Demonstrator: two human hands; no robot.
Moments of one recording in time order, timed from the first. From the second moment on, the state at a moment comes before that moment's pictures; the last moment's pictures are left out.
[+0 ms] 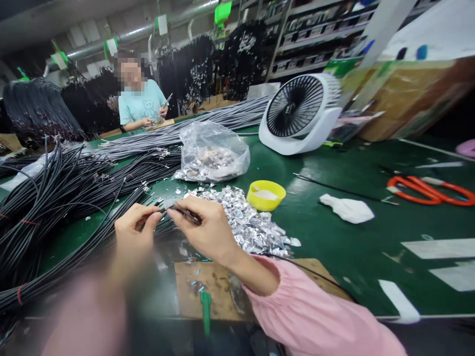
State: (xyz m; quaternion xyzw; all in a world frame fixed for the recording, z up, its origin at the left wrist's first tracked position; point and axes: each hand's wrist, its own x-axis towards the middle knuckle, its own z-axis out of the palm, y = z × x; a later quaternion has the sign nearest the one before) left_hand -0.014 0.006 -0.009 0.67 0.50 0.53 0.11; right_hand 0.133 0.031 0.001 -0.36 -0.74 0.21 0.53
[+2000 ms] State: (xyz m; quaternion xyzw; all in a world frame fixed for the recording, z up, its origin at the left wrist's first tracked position) left_hand -0.015 -0.004 -0.001 0.65 0.50 0.55 0.16; right_hand 0.140 0.029 0.005 -0.38 -0.71 0.26 0.53
